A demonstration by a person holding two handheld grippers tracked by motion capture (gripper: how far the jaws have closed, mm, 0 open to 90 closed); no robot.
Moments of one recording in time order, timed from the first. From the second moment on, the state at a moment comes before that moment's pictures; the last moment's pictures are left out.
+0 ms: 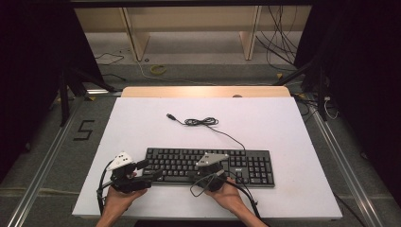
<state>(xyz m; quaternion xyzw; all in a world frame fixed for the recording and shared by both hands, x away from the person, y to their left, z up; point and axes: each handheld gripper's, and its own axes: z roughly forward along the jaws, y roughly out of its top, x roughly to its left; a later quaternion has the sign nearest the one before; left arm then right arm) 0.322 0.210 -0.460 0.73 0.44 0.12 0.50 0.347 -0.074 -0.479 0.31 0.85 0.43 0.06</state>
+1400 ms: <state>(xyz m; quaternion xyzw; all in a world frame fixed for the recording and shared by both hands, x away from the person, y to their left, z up) 0.325 0.214 -0.462 0.73 0.45 0.12 0.50 0.357 -0.091 -0.464 0.33 0.82 0.47 0.05</state>
